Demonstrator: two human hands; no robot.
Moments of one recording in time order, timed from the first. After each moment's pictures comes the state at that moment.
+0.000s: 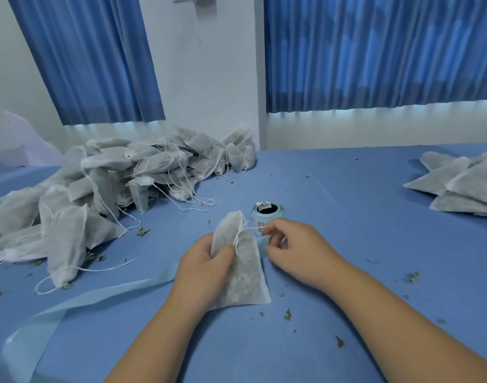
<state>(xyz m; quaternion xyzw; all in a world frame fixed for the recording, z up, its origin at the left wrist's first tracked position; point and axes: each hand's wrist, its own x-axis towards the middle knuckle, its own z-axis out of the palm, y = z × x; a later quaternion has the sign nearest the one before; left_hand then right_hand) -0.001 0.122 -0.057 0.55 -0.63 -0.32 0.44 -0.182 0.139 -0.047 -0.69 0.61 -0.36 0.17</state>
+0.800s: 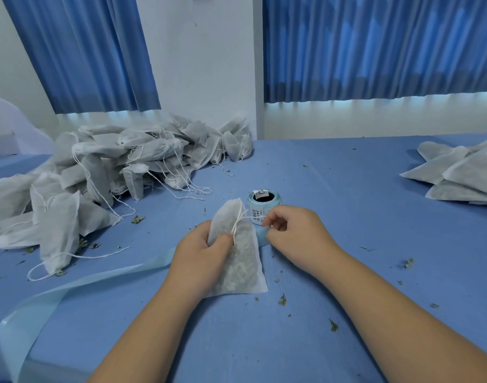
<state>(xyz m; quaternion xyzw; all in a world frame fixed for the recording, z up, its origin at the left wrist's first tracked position) -0.001 0.123 -0.059 0.53 -0.65 -0.31 0.44 -0.178 0.140 -0.046 -0.63 0.62 -0.43 0.18</state>
